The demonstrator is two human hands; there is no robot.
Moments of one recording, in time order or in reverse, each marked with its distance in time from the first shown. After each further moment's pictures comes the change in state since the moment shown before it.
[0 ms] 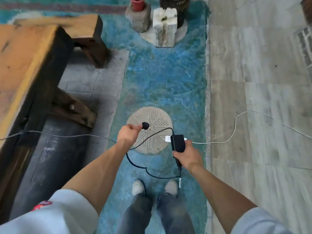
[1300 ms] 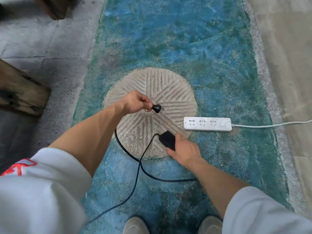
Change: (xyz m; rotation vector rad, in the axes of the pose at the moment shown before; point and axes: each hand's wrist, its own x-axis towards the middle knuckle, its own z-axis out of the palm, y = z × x) left_hand 0.419 -0.207 0.254 0.378 -0.378 0.438; right_hand 0.408 0.208 0.387 -0.586 0.057 -0.352
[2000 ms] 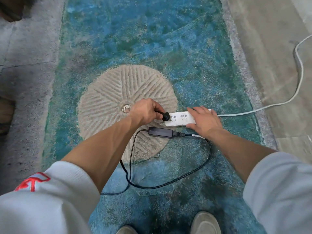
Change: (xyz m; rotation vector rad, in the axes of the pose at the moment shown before) left_hand 0.037 0.050 0.102 0.361 -0.009 0.148; right_hand 0.035 0.131 -0.054 -0.064 0.060 0.095
